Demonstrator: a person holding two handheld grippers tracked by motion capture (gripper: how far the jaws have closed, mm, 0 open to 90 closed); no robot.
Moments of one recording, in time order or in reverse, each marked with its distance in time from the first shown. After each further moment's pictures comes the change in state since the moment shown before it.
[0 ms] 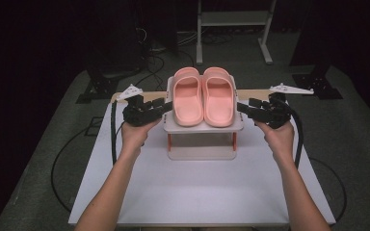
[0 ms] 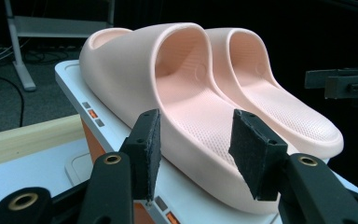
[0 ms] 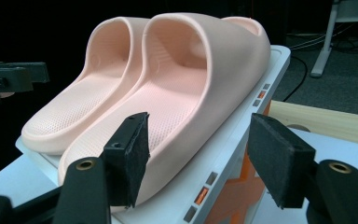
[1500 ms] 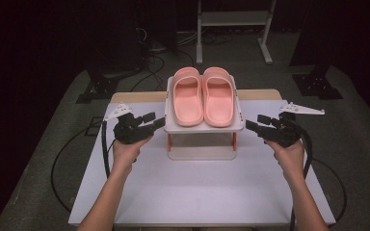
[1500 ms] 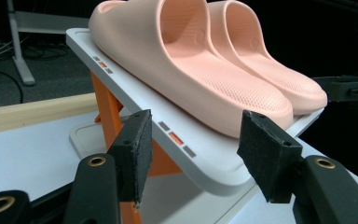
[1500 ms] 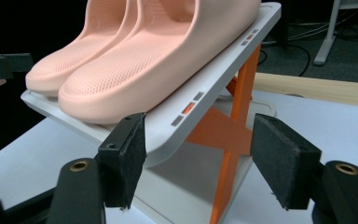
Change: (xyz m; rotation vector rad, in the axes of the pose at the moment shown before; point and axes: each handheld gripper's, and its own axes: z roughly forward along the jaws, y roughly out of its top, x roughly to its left) left arm 0.002 -0.042 -0.032 -0.013 -0.004 -0.025; right arm -0.013 -0.046 -0.027 0.018 0.013 0.006
